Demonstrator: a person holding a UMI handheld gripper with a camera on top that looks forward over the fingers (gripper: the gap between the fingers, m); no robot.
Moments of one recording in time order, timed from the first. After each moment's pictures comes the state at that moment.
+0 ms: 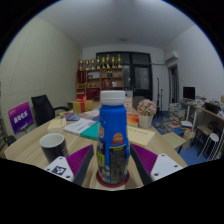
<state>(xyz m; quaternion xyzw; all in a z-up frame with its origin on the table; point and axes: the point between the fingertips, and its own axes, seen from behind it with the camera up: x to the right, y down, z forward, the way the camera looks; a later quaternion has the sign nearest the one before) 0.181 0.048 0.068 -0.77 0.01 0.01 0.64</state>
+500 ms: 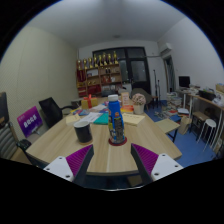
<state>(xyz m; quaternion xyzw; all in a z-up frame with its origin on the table) 0.164 -0.174 0.088 -0.79 0.05 0.05 0.61</state>
